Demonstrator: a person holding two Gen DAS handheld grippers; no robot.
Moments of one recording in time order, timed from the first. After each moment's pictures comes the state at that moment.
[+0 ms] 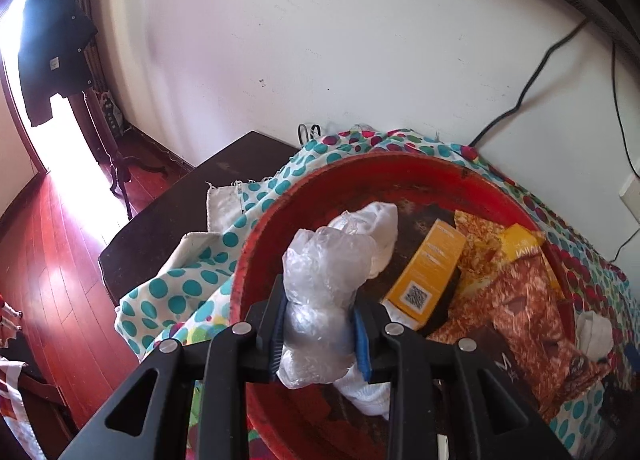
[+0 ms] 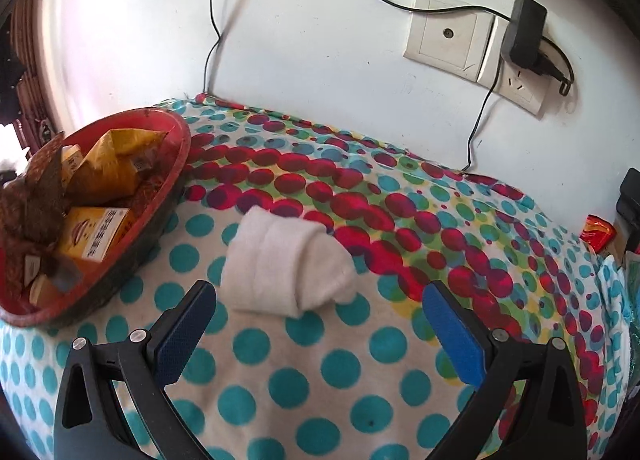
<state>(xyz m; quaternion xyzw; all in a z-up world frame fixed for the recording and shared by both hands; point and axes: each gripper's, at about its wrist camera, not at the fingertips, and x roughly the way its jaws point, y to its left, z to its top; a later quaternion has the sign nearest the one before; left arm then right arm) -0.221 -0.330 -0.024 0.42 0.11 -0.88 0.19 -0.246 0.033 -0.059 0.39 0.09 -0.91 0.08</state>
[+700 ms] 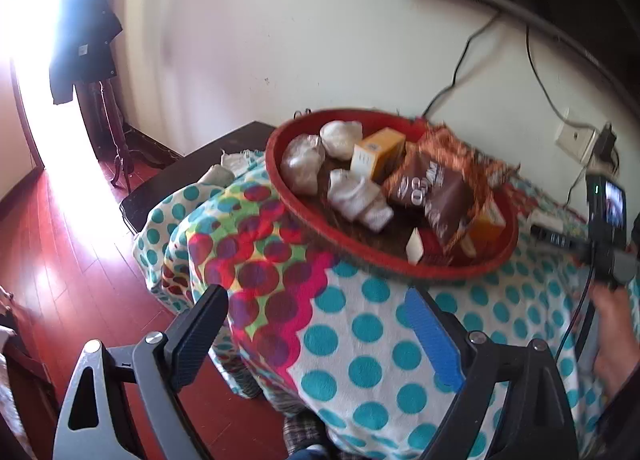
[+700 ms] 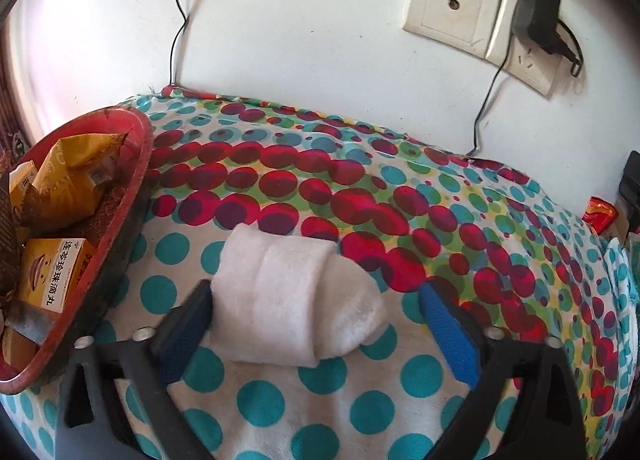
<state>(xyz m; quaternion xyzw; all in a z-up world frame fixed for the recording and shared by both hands) -0.046 -0.264 -0.032 0.37 0.11 -0.91 0.17 -0.279 0.017 -0.081 0.41 0.08 -0.91 0.03</state>
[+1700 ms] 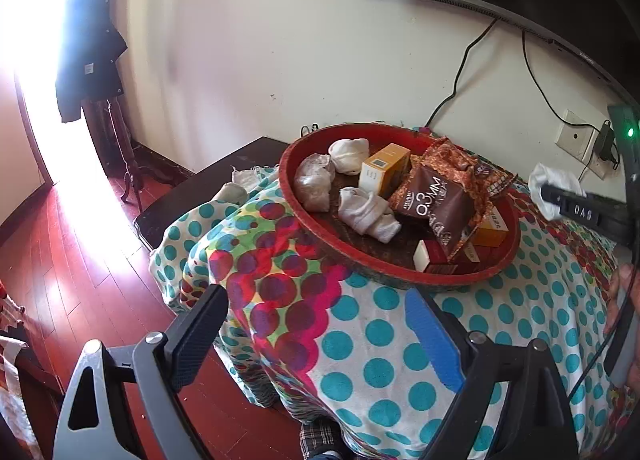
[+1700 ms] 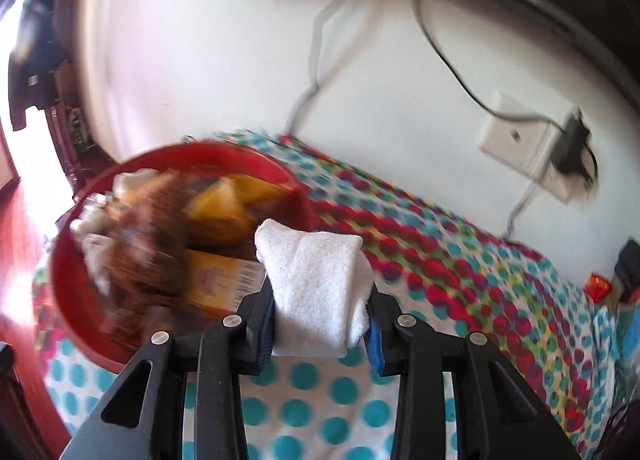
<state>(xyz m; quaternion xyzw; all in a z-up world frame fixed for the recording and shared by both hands) -0.036 -0.271 -0.015 0.36 0.10 -0.91 0.17 -0.200 -0.066 0.005 0.34 0.13 -0.92 0.14</state>
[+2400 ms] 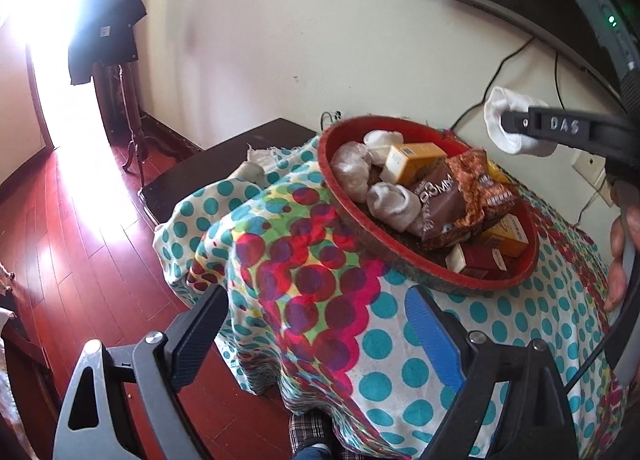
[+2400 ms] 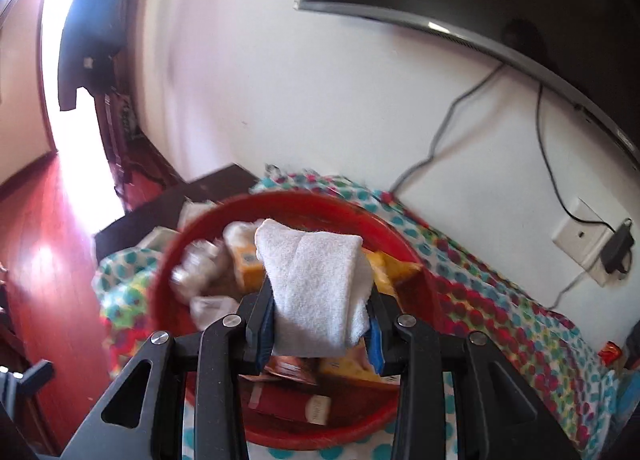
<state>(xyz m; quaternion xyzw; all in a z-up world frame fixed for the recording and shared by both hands) -0.028 -0.315 -0.027 0.36 0.16 -0.90 0.19 -0.165 -0.197 0.056 0.31 0.16 -0.91 0.23</state>
